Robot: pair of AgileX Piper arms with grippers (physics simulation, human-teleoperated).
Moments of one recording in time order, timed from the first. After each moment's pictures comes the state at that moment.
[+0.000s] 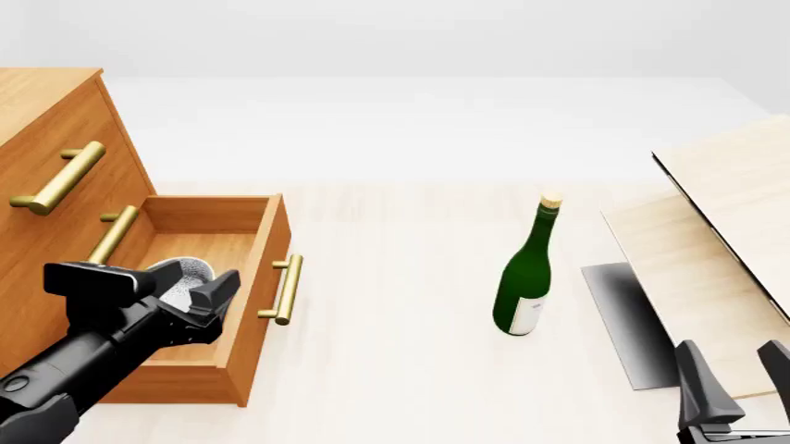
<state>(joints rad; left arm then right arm) -0.30 0.92 -0.34 -0.20 -0.10 0.00 0.01 0.00 0.00 0.00</state>
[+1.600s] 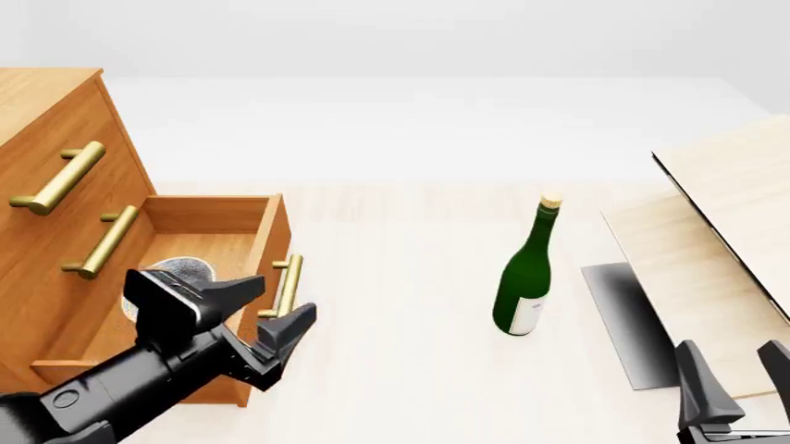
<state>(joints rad) -0.63 0.96 -0.37 -0.23 -0.10 0.00 0.01 0.00 0.00 0.00</state>
